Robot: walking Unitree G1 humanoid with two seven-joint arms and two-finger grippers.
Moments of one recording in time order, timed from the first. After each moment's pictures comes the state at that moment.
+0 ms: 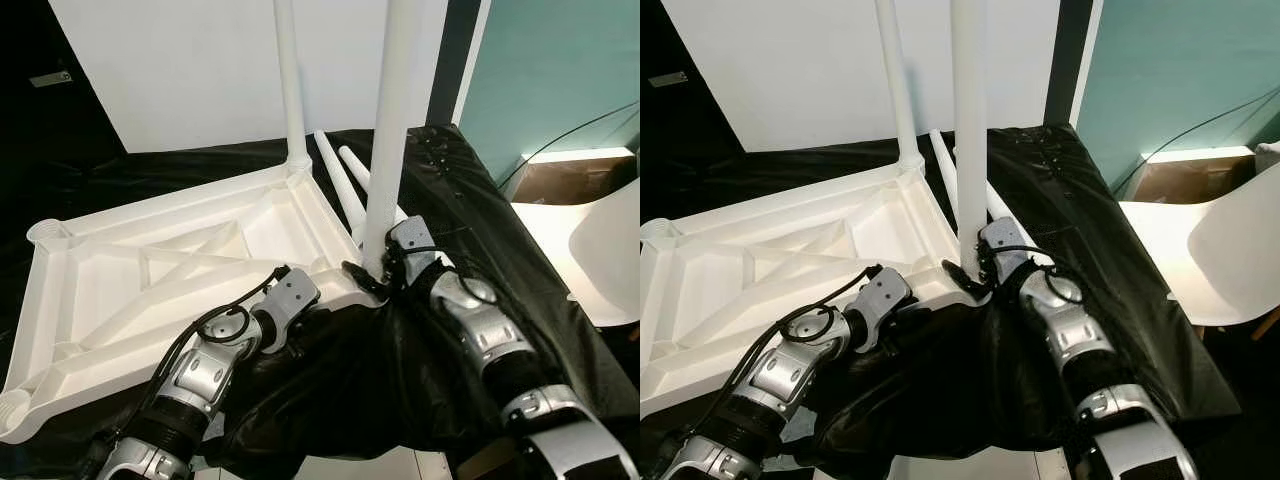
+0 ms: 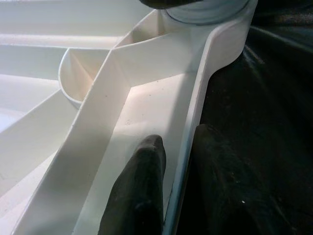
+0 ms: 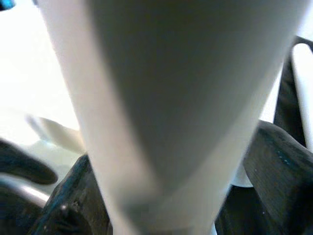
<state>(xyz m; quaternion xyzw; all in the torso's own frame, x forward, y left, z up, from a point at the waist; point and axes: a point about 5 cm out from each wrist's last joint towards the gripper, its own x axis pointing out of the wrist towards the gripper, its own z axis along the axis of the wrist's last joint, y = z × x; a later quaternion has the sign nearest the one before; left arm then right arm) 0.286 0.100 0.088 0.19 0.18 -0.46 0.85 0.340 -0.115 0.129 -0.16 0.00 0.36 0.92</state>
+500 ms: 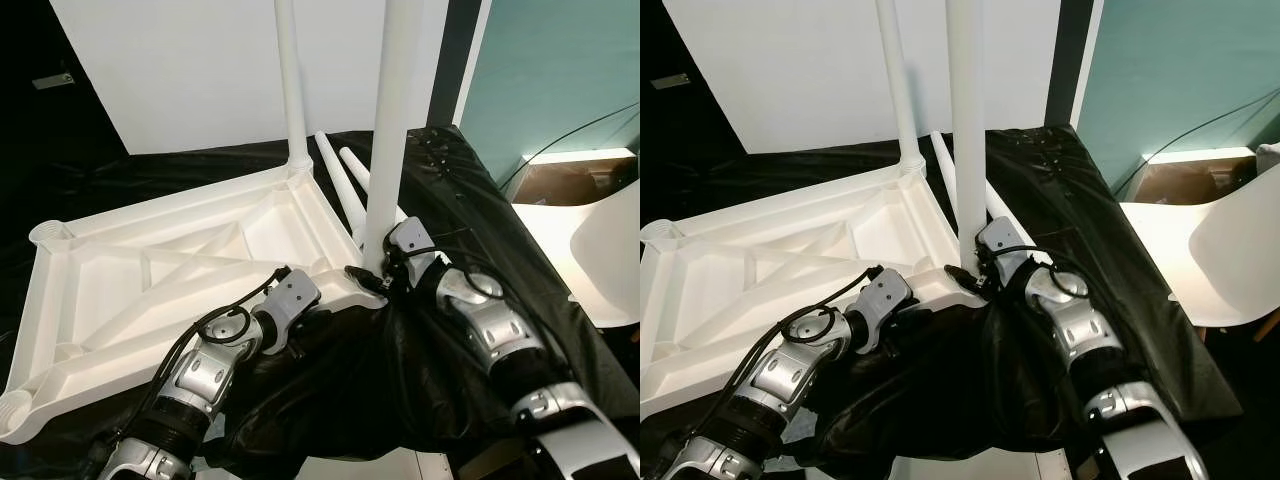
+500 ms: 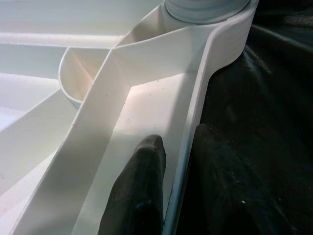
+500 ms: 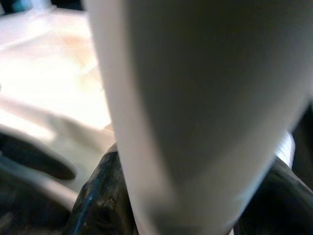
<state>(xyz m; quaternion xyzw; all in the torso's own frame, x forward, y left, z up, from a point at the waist) 0.284 0.100 0.085 0.18 0.18 -0.46 0.85 0.328 -0.107 0.119 -0.14 0.02 0.35 0.93</state>
